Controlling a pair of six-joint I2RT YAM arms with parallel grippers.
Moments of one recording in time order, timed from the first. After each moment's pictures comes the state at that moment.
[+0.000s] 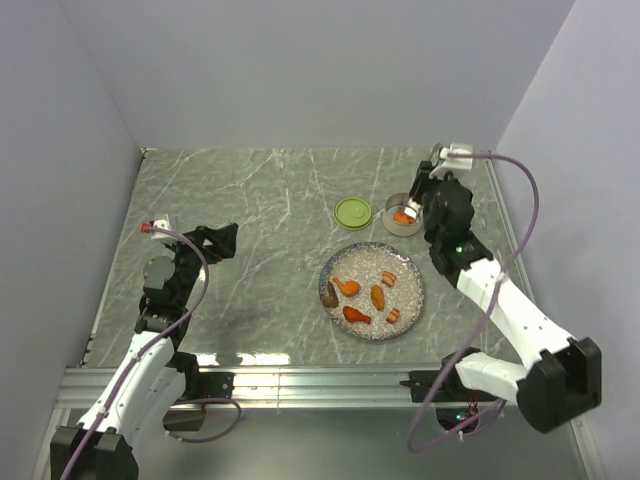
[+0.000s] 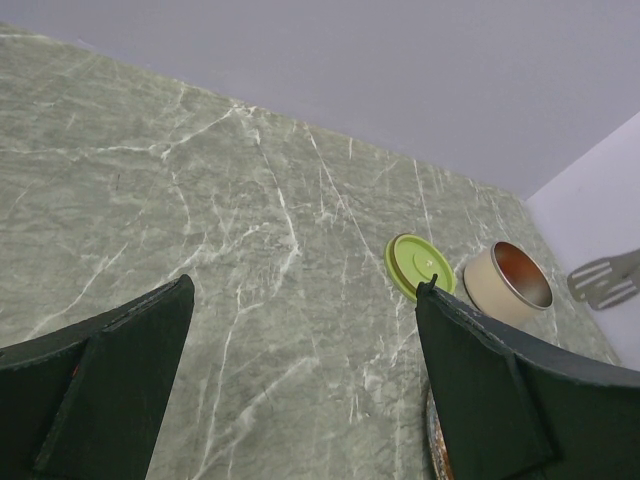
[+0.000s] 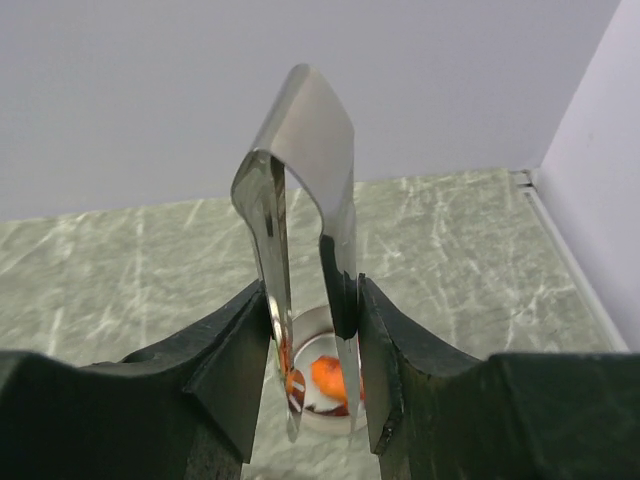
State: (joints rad) left arm -0.13 0.67 0.30 0.42 0.08 -0.51; right arm 0.35 1.16 0.91 0.23 0.46 0.06
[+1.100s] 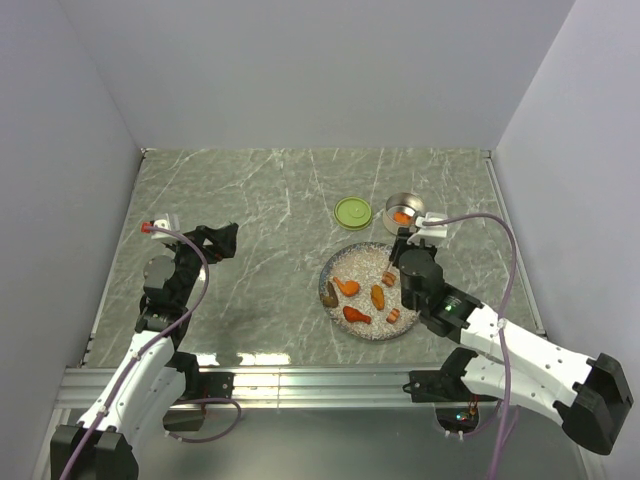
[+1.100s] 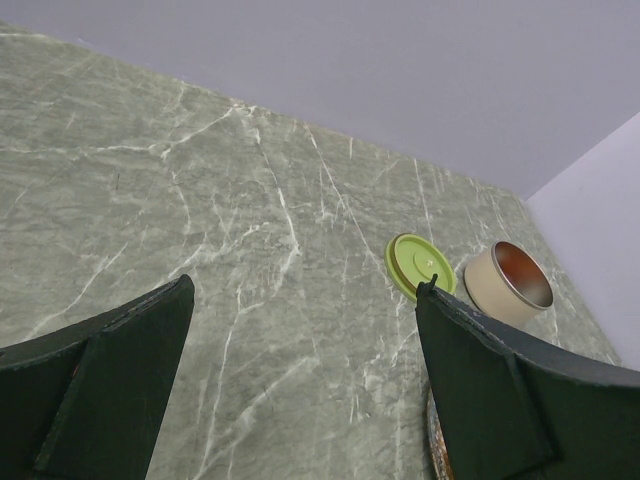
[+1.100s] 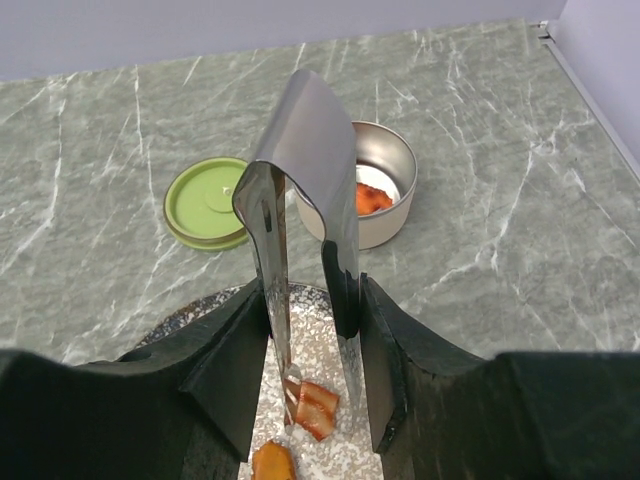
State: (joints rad) left arm -0.13 0.68 0.30 0.43 0.08 -0.51; right arm 0.82 0.87 0.56 0.06 0.92 0.26
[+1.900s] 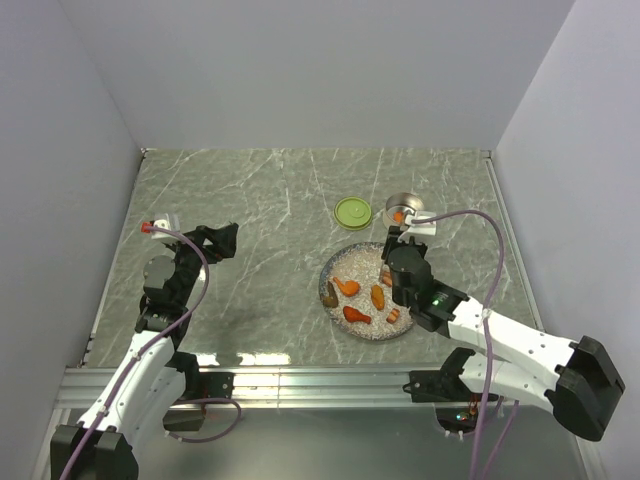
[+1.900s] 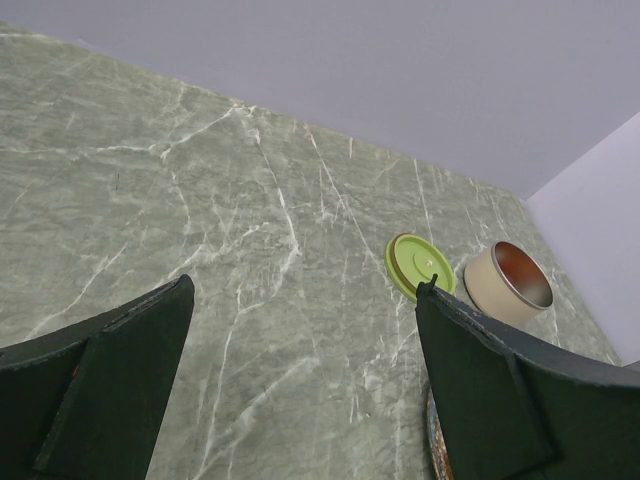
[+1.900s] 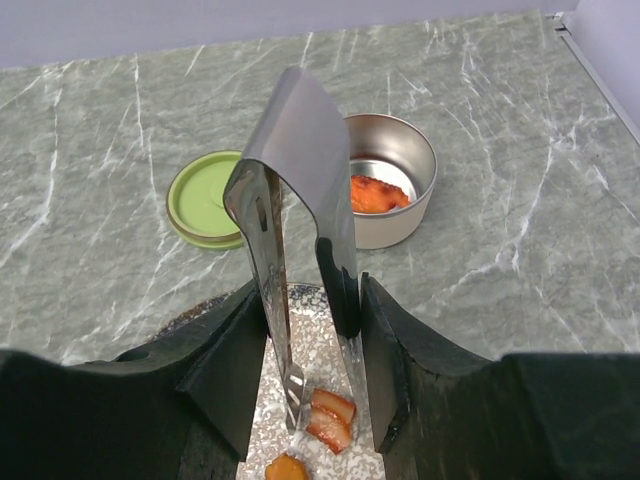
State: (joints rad) left arm -0.13 0.68 0.30 0.43 0.08 -0.51; right arm 0.82 0.98 0.55 0.16 0.92 0.27
